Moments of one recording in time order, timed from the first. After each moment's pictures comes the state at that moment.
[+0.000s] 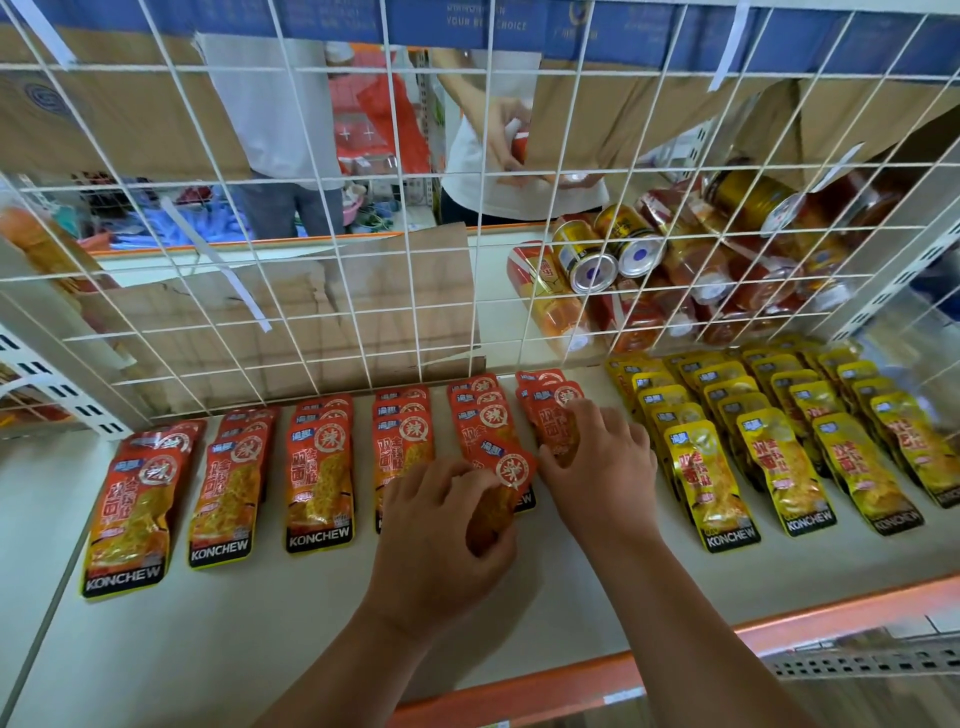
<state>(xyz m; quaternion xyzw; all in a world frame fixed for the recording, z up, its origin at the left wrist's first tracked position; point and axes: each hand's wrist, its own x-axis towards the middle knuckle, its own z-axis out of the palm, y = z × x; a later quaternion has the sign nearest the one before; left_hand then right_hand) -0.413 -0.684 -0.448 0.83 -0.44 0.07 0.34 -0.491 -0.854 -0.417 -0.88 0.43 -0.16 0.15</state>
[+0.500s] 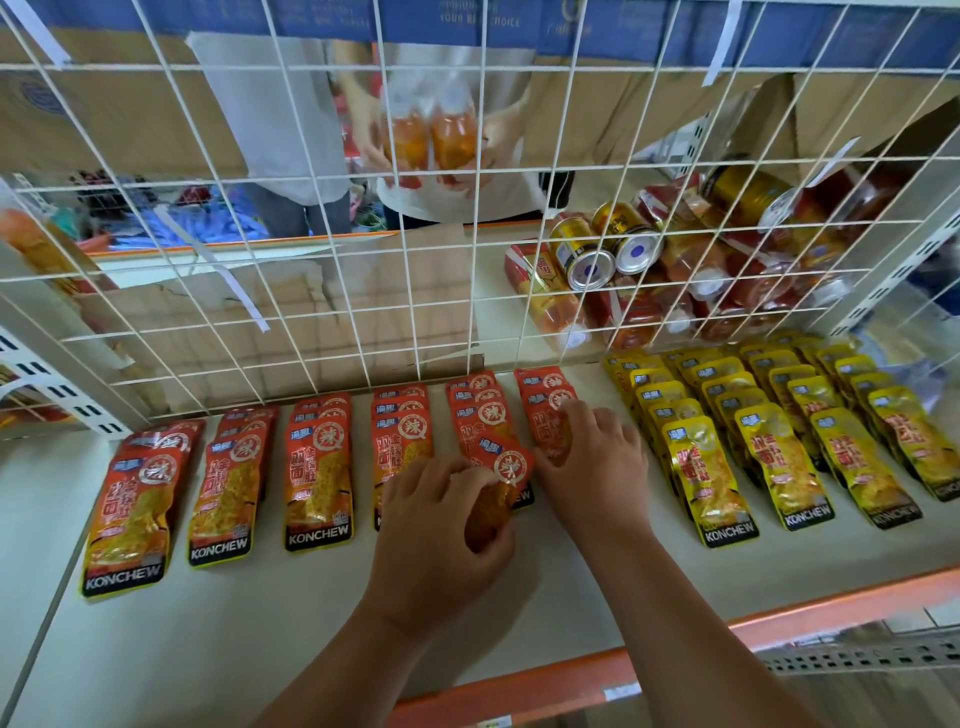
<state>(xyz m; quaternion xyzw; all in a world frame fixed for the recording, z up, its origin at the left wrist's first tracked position) -0.413 -0.683 -0.448 0.83 -0.44 0.06 0.33 -0.489 -0.852 -0.419 -0.88 0.42 -0.14 0.16</state>
